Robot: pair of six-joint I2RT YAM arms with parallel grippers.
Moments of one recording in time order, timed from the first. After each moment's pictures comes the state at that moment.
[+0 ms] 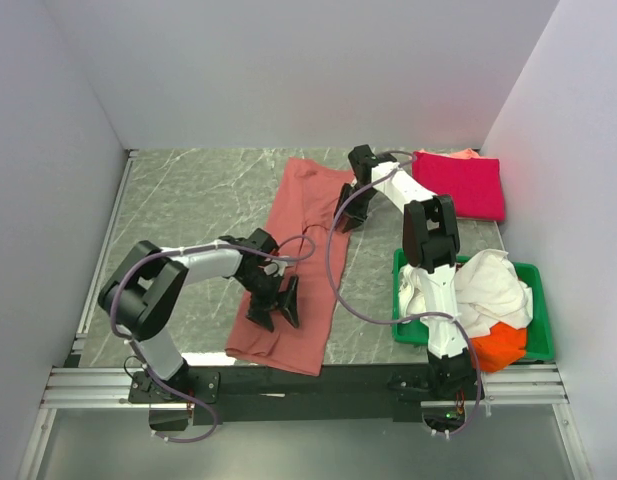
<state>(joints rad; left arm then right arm) -0.60 1.69 0.88 -0.62 0.67 -0.47 0.30 2.38 2.01 -0.99 -0.28 0.62</state>
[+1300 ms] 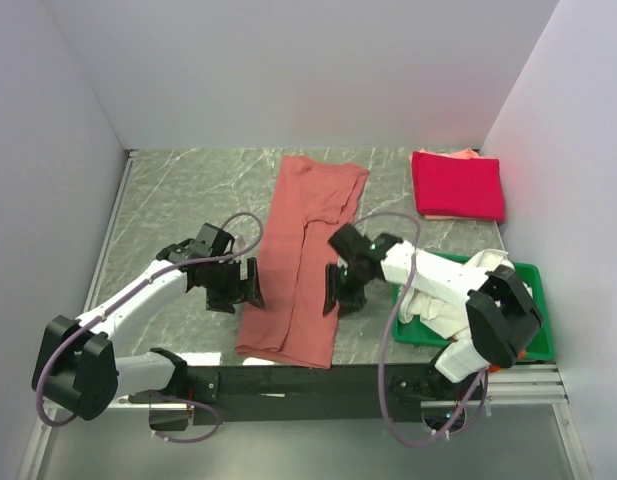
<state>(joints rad) -0.45 1.21 0.78 -0.76 0.32 -0.54 0.72 1.51 1.01 -0.78 -0.28 0.79</state>
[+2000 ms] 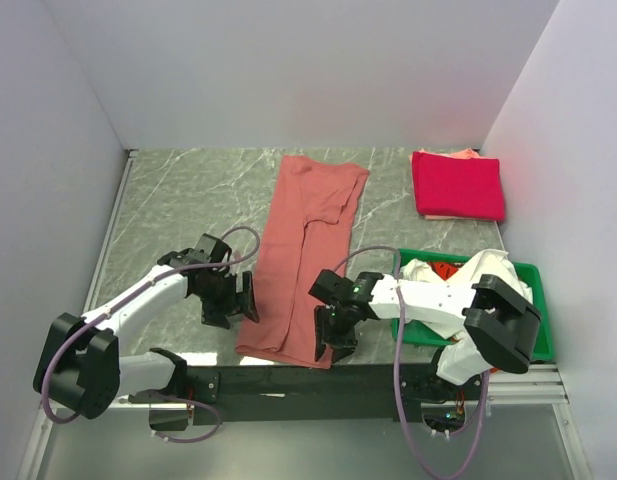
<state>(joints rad) -0.41 1.21 0.70 -0.79 0.35 -0.54 1.04 1.48 0.84 -0.70 -0.30 1.07</state>
